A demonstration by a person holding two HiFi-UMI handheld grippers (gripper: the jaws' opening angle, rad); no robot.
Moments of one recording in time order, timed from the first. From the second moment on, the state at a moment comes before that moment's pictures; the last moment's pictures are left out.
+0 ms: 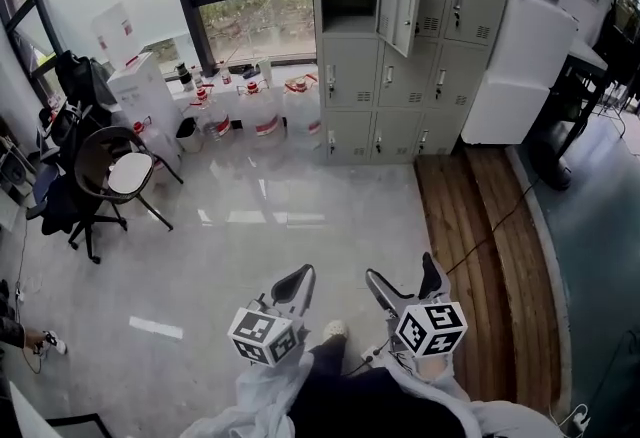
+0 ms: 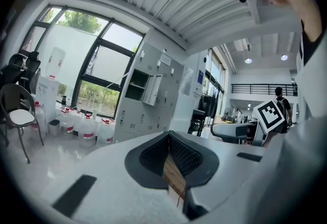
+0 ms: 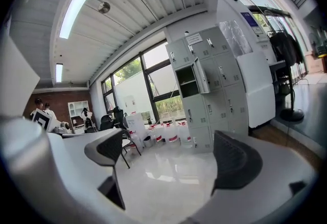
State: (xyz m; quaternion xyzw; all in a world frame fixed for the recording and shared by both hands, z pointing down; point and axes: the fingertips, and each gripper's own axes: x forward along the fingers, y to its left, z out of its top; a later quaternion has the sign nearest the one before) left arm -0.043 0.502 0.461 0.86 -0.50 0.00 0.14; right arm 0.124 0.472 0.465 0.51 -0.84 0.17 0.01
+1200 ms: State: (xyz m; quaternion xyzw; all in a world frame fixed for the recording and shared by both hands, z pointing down) left arm -0.090 0.319 0.466 0.87 -0.47 0.01 0.15; right arm 0.082 0.300 0.453 0.51 -0.85 0.14 0.01
